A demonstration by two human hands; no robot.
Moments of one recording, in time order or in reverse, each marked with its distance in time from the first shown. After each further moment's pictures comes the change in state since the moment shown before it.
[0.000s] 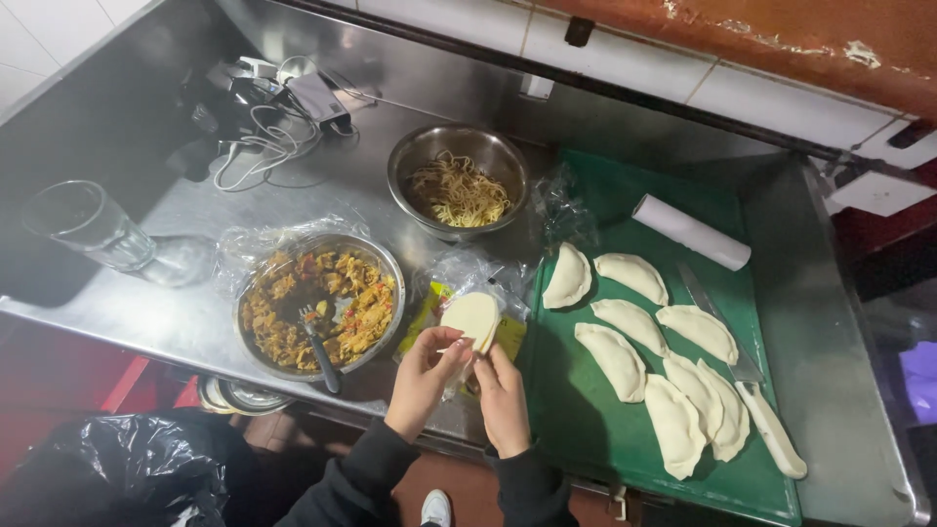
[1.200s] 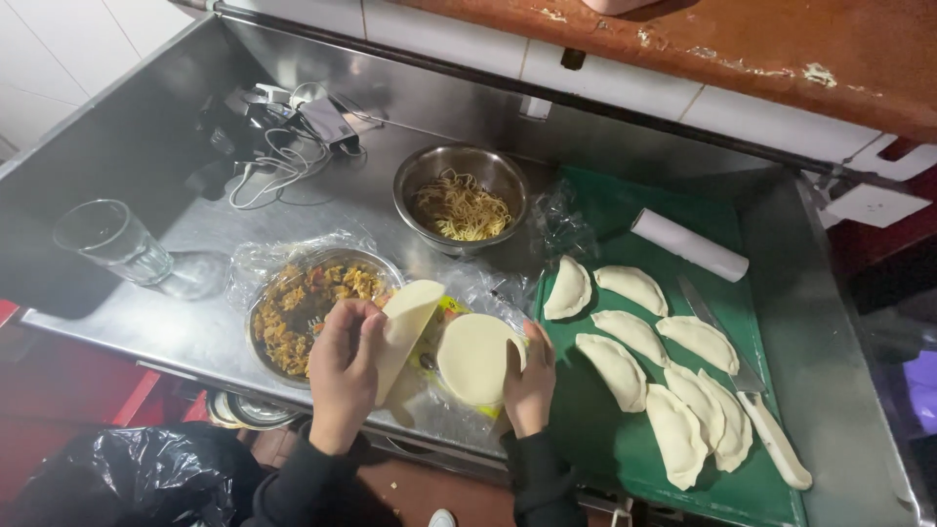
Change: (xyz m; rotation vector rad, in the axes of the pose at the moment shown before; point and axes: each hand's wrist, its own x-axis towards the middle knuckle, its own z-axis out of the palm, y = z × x) left_hand -0.033 0.124 -0.037 0.398 0.356 0.397; right_hand 0.036 0.017 -0.042 -1.020 0.397 -0.606
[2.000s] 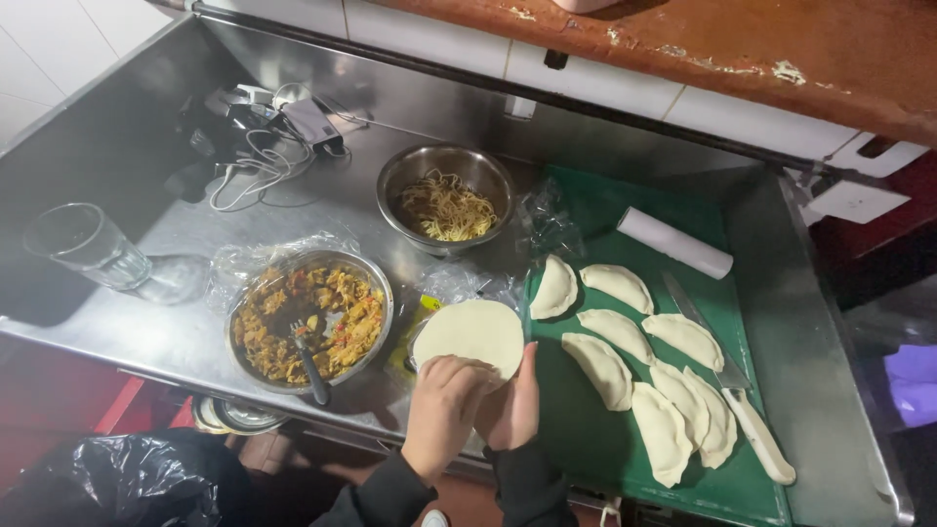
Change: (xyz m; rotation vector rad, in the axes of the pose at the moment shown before) left_hand -0.063 -0.029 0.094 0.307 -0.305 0.566; right_hand 0.018 -0.068 -0.049 1.802 -0.340 1.036
